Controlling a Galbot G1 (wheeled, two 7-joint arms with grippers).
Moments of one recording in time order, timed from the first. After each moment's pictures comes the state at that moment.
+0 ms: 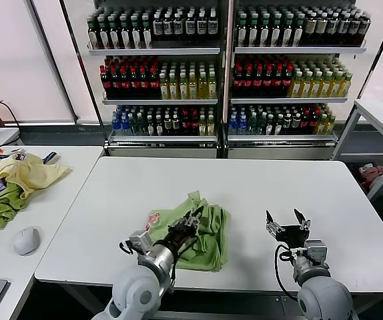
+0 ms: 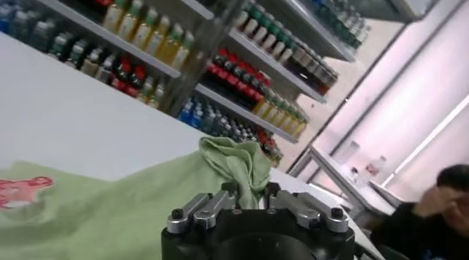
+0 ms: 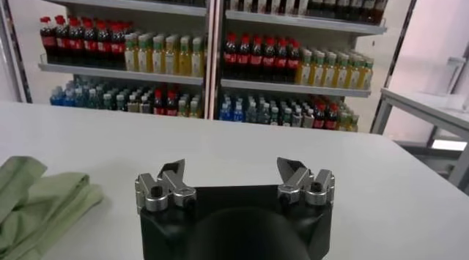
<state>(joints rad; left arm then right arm) 1.11 -1.32 -0.06 -1.99 -0.86 0.38 -0.27 -1.32 1.20 0.49 2.05 0.30 -0.43 0.17</state>
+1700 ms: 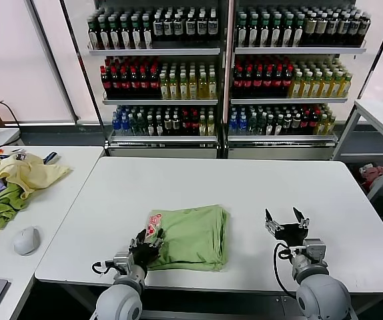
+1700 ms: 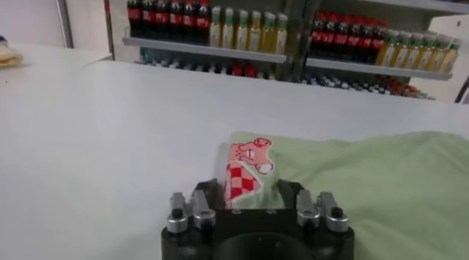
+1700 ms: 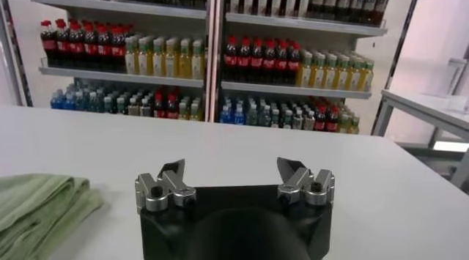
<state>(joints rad) 1.26 -1.28 -0.22 -1.87 -0.47 0.40 -0.34 -1.31 1.21 0.49 2.04 0.30 -0.43 0.17</state>
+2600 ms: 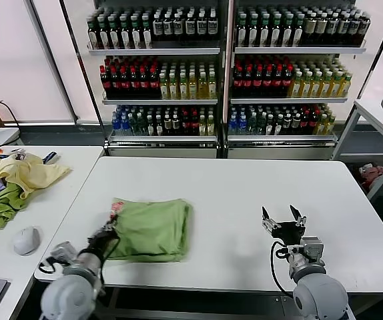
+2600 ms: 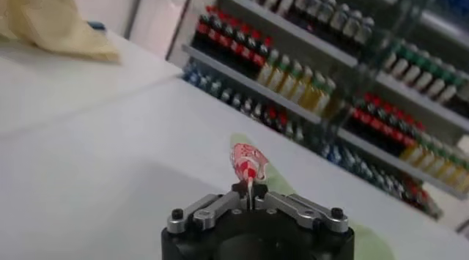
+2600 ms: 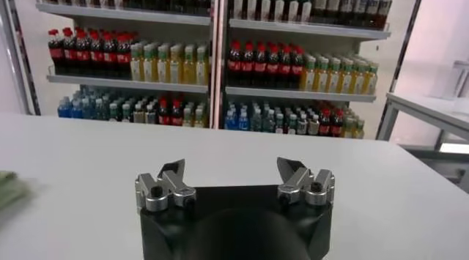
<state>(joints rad) 1.30 -1.18 -0.59 -2.00 -0.98 0.38 -0.34 -1.29 1.22 0.48 2.05 0.30 -0.43 0.17</state>
